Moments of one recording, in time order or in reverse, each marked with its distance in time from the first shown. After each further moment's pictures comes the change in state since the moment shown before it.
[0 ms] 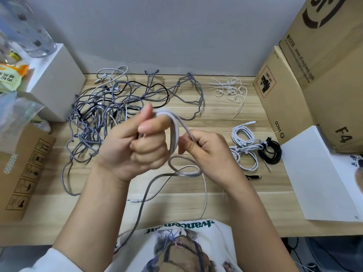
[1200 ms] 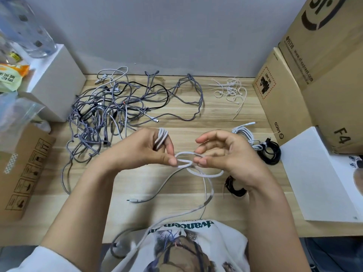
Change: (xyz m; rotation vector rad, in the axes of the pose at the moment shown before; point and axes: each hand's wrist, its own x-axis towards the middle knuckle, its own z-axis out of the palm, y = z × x) left_hand -0.013 0.005 -0.030 1.445 0.672 -0.276; right_hand -0.014 0.002 -0.037 0.421 -0.103 0.315
